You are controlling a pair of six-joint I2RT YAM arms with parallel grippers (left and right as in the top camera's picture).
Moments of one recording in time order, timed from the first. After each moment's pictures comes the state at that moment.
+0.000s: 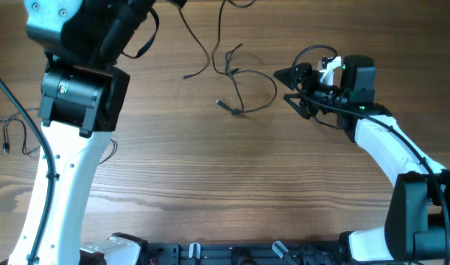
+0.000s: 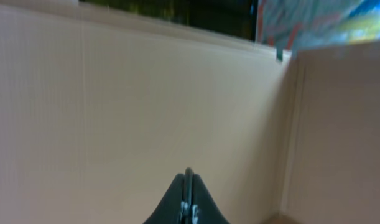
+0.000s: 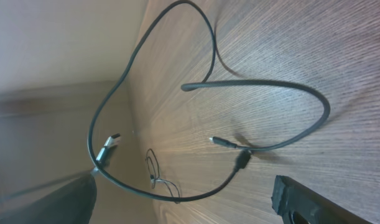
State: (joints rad) left arm -0.31 1.46 1.82 -0.05 0.31 -0.11; right arm 0.05 1.62 0.89 0.03 -0.79 0.99
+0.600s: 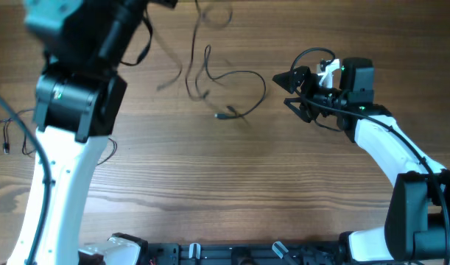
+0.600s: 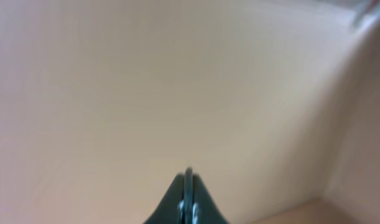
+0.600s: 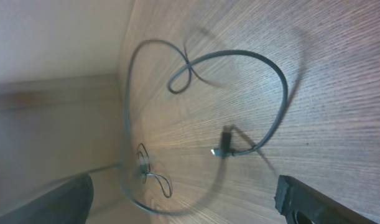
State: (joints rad) left arm -0.31 1.46 1.83 -0.32 0.05 -0.04; right arm 0.05 1.62 0.89 -0.02 -0.79 0.94
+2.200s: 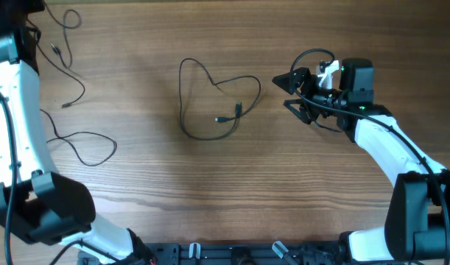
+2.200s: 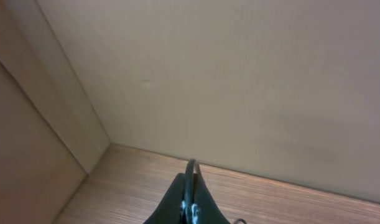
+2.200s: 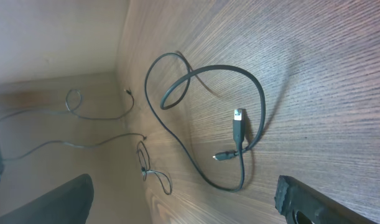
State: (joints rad) left arm 0.33 1.80 1.82 -0.30 0.00 0.10; right arm 0.05 1.62 0.89 -0.05 -0.79 0.94
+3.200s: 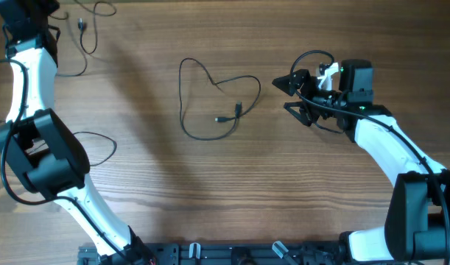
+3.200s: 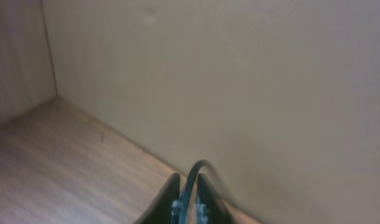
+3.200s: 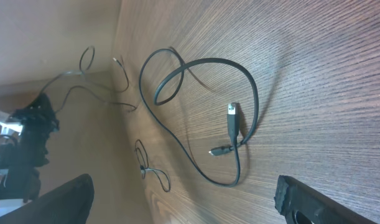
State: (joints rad) left arm 0.35 2.15 1.82 0.04 0.00 -0.30; right arm 0.05 1.62 0.89 -0.08 -0.79 0.94
